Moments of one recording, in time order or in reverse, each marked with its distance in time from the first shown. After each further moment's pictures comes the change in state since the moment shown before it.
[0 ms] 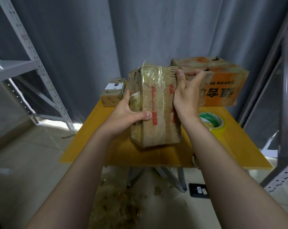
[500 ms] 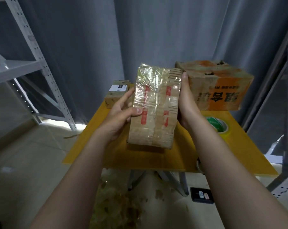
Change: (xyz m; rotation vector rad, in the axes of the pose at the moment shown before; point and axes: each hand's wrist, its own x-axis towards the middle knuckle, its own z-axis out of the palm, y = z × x) left_hand 0.003 -0.014 -0.017 -0.374 0.059 -0.022; right_hand 0.009 -0.003 0.013 0.178 -0.371 0.559
